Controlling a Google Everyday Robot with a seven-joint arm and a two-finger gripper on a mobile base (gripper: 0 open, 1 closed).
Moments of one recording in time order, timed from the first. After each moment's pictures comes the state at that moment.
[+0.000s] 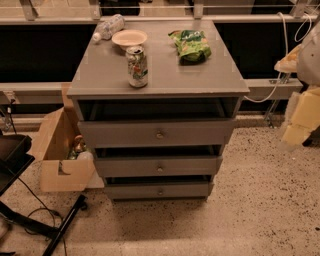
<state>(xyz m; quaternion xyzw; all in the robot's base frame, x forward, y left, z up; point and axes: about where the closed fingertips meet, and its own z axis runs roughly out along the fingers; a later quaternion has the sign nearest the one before) 0.438 -0.217 0.976 -0.60 0.78 -0.03 0.16</state>
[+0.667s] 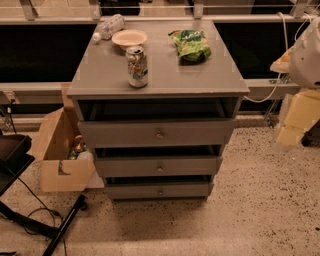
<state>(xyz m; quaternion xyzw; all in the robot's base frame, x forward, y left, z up) 0.442 -0.211 0.972 -0.61 0.78 -0.05 0.15</state>
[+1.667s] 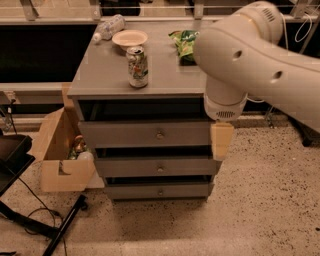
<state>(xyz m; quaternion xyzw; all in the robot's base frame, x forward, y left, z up) 0.528 -0.153 0.839 -0.66 0.74 -0.15 0.07</state>
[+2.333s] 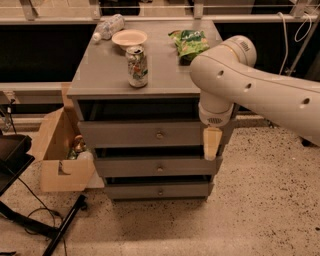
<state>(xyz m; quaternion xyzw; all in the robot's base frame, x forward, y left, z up) 0.582 -0.156 0.762 -0.63 0.76 -0.13 0.06</state>
